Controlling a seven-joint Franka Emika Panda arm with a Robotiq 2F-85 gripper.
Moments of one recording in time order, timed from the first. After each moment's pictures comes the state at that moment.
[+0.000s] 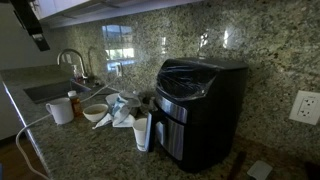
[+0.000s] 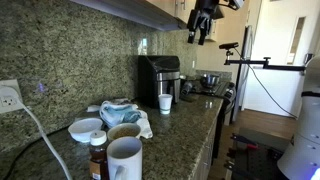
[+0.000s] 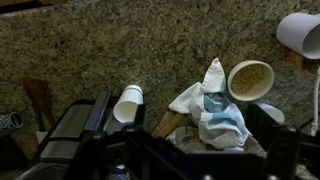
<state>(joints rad) -0.02 -0.70 0.04 -2.42 0.01 1.94 0.12</state>
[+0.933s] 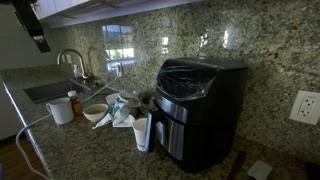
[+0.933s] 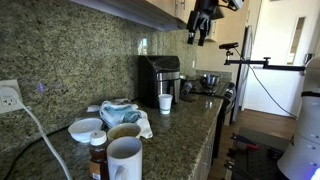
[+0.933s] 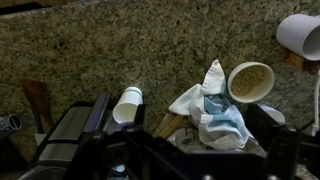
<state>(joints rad) -0.02 -0.69 0.04 -2.42 0.01 1.94 0.12</state>
